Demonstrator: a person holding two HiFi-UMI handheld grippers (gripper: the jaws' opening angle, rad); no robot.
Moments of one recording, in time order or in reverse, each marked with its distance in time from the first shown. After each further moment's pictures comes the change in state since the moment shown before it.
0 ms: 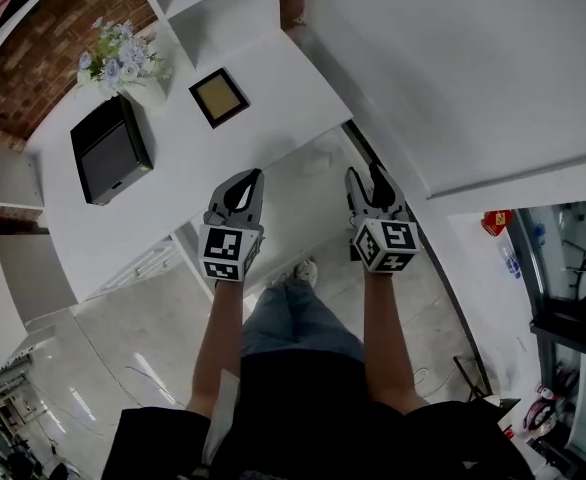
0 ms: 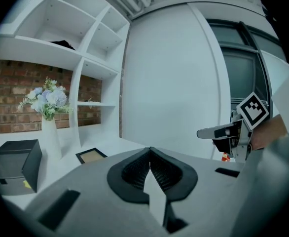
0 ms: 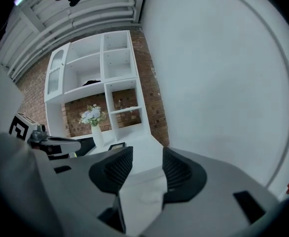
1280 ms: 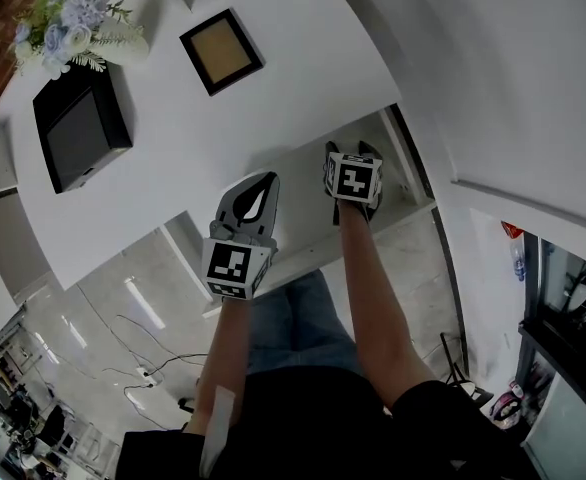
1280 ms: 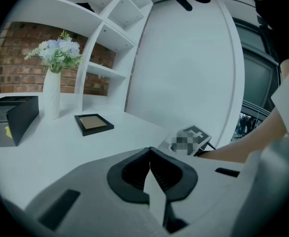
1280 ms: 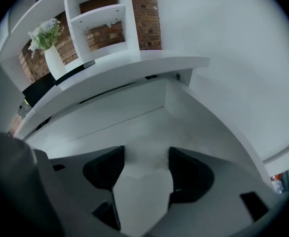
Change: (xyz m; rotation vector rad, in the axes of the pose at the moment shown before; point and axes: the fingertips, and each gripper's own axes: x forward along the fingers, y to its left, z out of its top) left arm 0.045 0.024 -0.097 -0.189 0.149 0.005; right arm 0.171 -0.021 -0.232 -0.013 0.744 -0.164
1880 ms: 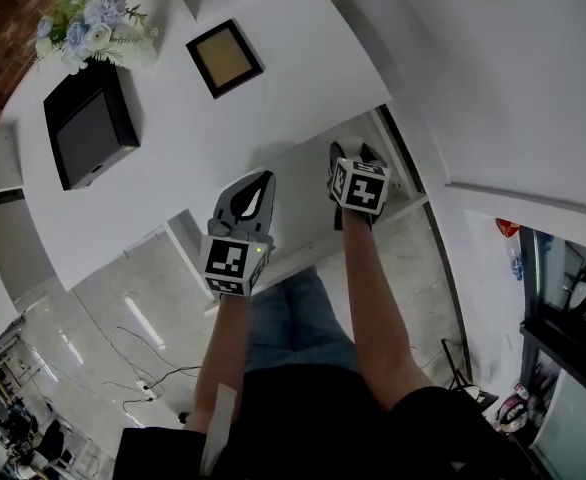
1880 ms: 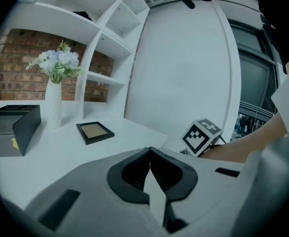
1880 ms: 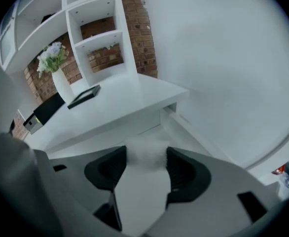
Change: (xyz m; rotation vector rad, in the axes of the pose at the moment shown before) left arm -0.019 -0.006 0.018 0.026 -0.047 0.000; right arm -0.057 -0.005 0.026 0.072 -0.151 0.013
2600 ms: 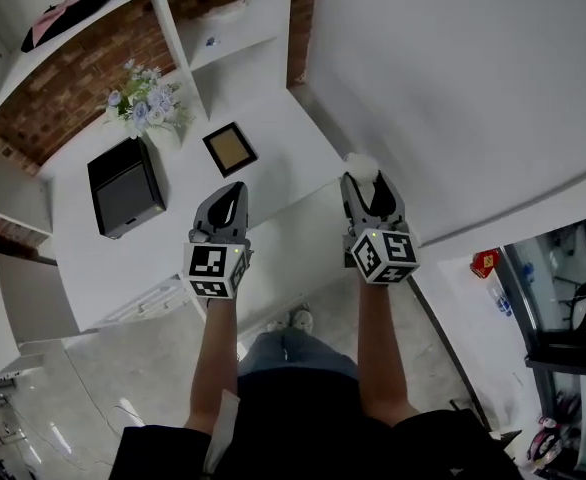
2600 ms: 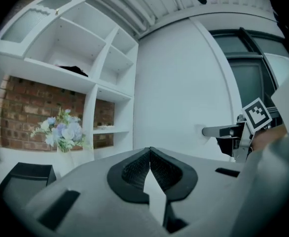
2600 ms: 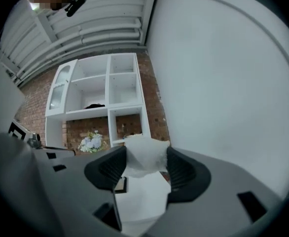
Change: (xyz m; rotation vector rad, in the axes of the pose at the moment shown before) left arm -0.073 0.009 0.157 0.143 -0.283 0.097; right arm -0.275 0.025 0.166 -0.077 -0.849 0.209
